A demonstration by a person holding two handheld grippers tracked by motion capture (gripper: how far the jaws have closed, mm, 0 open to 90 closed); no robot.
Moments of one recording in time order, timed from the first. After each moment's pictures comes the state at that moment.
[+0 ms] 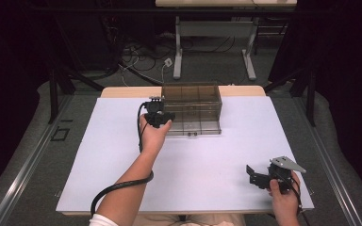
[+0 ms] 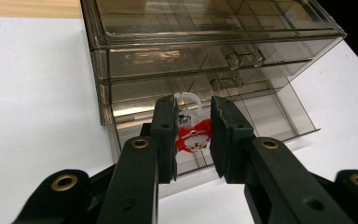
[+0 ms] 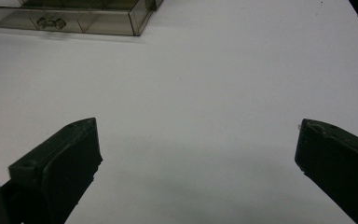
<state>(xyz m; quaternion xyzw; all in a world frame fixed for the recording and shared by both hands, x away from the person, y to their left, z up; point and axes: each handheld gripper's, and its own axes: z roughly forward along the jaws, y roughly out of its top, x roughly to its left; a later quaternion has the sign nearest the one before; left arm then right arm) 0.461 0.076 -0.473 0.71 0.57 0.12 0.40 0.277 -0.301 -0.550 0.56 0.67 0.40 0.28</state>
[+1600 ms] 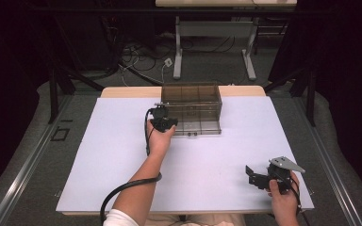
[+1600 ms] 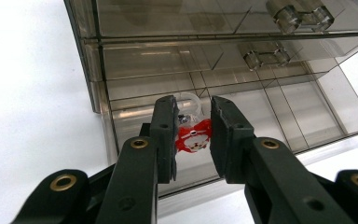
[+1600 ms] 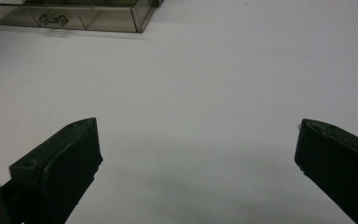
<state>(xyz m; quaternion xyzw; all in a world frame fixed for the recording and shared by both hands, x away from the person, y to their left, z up) 0.477 0.064 -0.519 0.71 0.58 0.11 0.37 0.278 -0.300 -0.552 0.56 0.67 0.40 0.28</state>
